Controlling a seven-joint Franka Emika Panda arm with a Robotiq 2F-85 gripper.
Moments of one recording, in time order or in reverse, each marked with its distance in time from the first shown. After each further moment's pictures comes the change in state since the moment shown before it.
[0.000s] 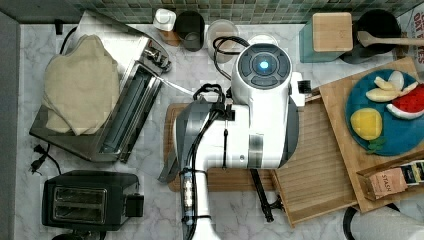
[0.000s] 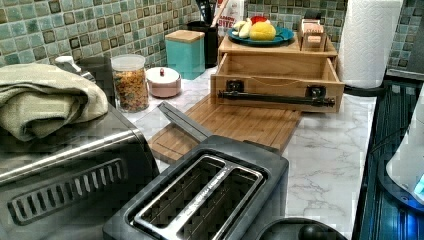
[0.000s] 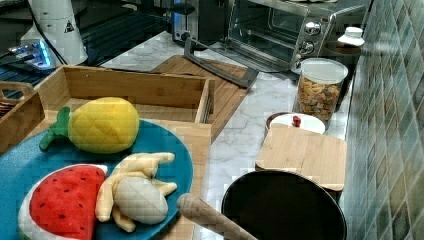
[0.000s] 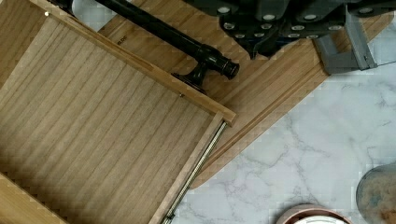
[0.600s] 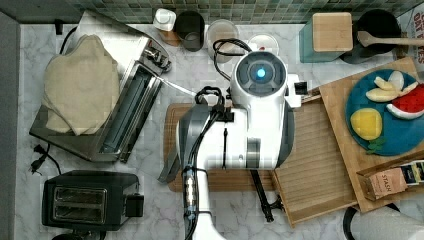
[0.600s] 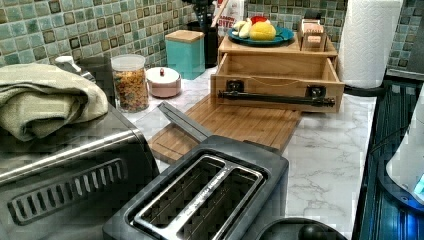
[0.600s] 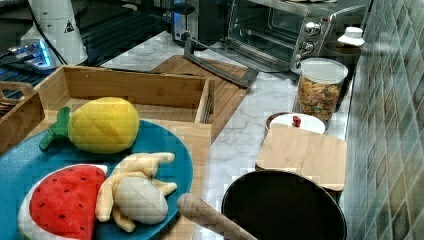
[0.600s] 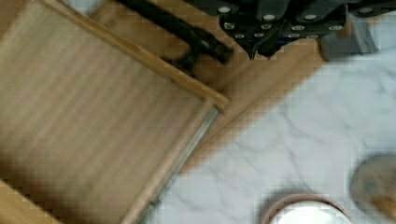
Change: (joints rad) arm -0.001 -0.006 0.000 -0.096 -0.009 0.178 0.000
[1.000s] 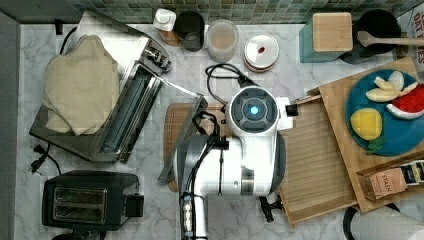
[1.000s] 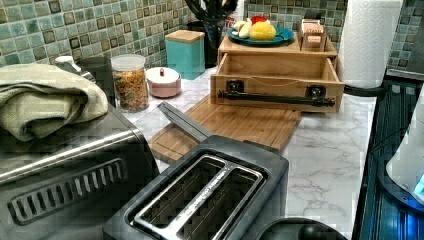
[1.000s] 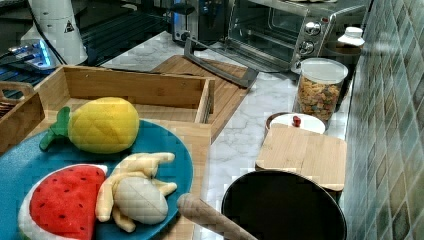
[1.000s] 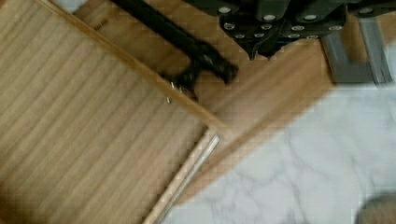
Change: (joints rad) arm 0.002 -0.118 0.010 -0.214 0.023 0.067 -0.074
